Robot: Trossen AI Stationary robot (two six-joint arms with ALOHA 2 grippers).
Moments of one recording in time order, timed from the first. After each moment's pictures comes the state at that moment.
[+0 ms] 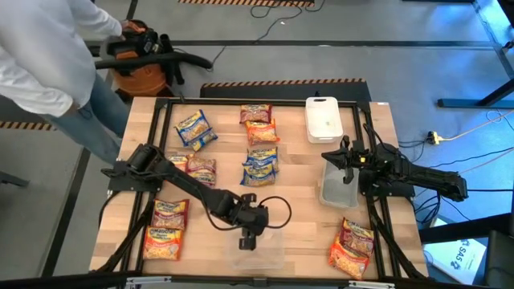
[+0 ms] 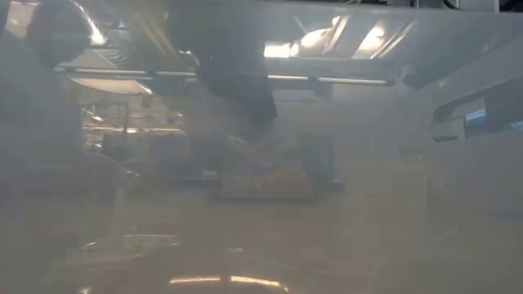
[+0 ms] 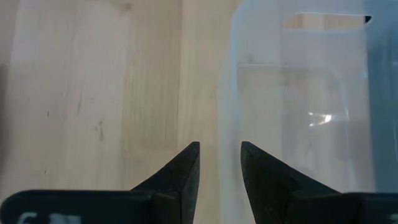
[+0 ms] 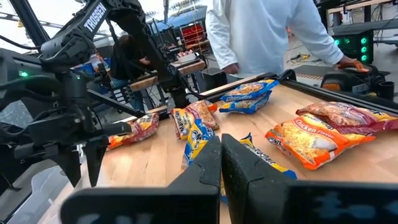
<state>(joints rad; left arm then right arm) -0.42 1.98 1.48 -0.54 -0.12 -0.47 -0.22 0.02 0.01 0.04 -0.13 0.29</state>
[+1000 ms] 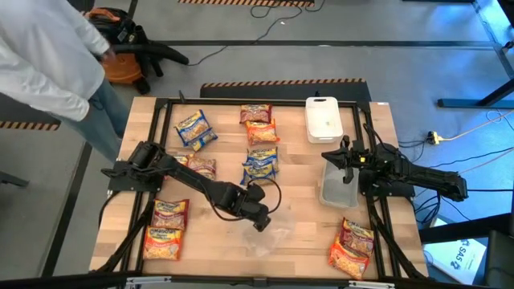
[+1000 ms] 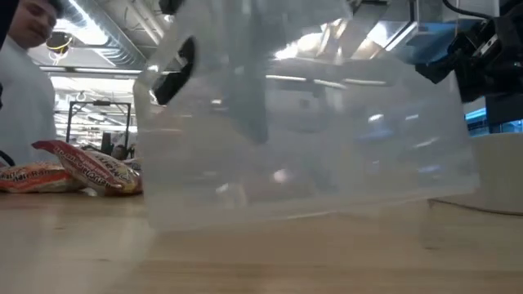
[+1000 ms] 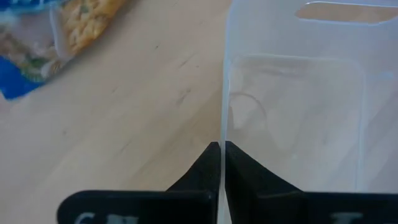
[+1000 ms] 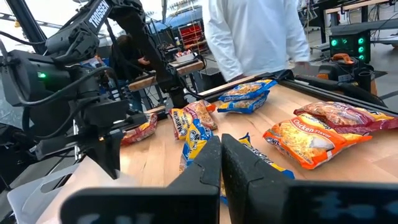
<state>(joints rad) -0.36 1.97 1.48 -0.67 -0.24 -1.20 -0.22 0.02 0.01 0.04 -0.12 0.29</state>
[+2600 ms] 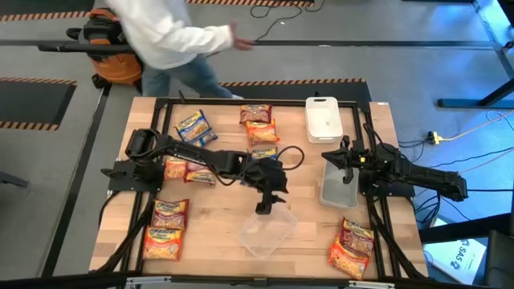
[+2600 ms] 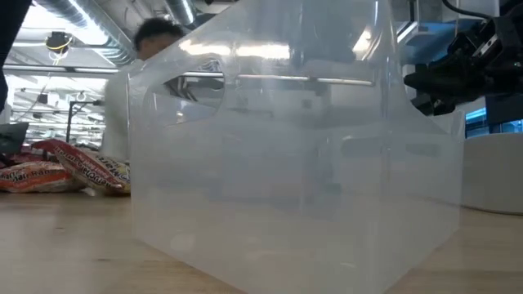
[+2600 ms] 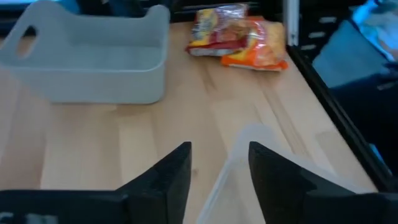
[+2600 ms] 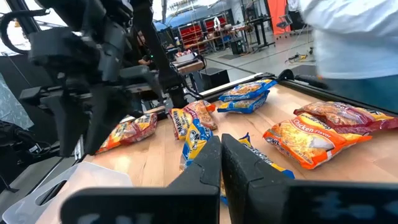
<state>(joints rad) -0.13 1.89 1.48 -0.21 0.15 0.01 -0.22 0.02 0.01 0.04 -0.12 0.29</state>
